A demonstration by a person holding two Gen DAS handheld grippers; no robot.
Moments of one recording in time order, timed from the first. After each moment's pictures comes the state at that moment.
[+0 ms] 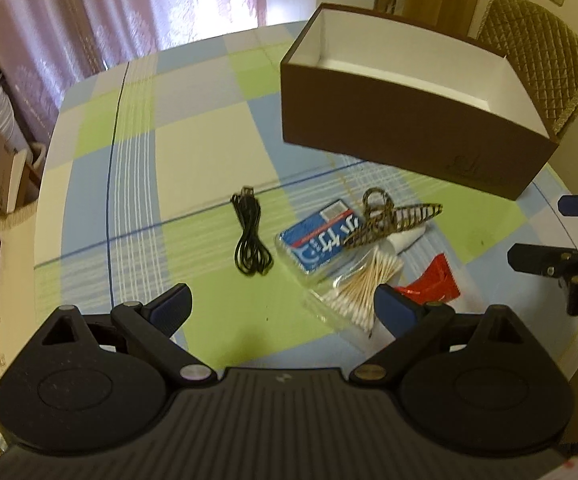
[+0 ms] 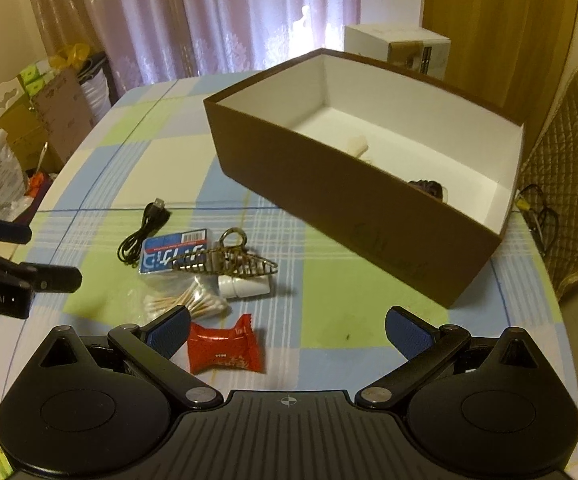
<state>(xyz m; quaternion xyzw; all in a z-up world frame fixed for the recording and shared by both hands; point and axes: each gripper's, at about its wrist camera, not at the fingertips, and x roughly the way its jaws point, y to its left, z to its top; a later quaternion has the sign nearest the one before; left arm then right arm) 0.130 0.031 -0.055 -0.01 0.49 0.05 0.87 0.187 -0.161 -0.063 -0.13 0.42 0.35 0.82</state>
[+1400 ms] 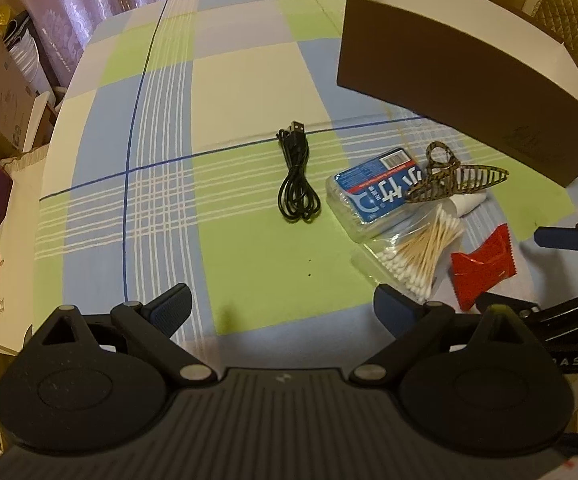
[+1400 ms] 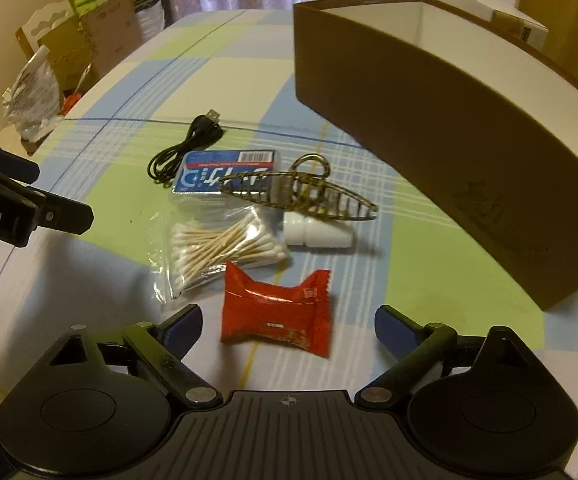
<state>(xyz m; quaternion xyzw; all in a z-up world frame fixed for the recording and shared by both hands) 0.128 0.061 -0.099 -0.04 0.54 0.10 0.84 0.168 -0.113 -0.142 -0.21 0.44 0.42 0.77</state>
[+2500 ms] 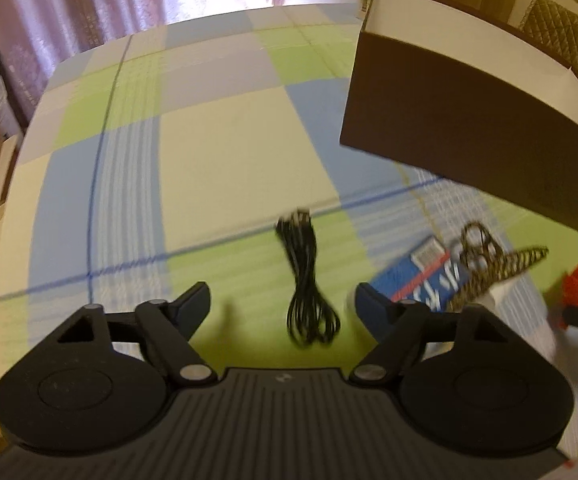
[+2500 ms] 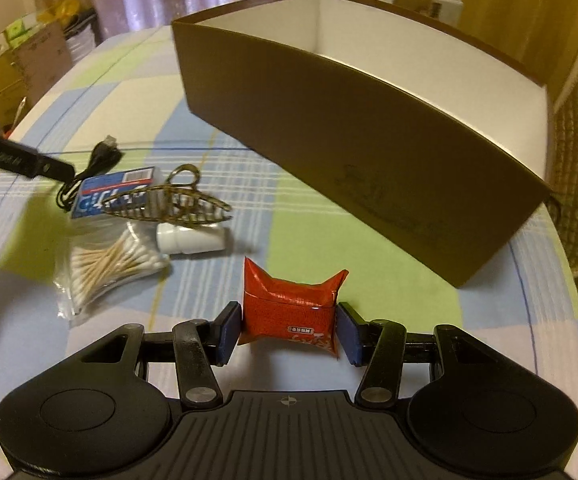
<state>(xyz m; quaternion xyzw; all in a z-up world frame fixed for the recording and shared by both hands) 0.213 0.100 -0.124 -0.03 0.50 0.05 0.87 0.214 -0.165 -0.133 -0.18 0.44 0.33 0.81</state>
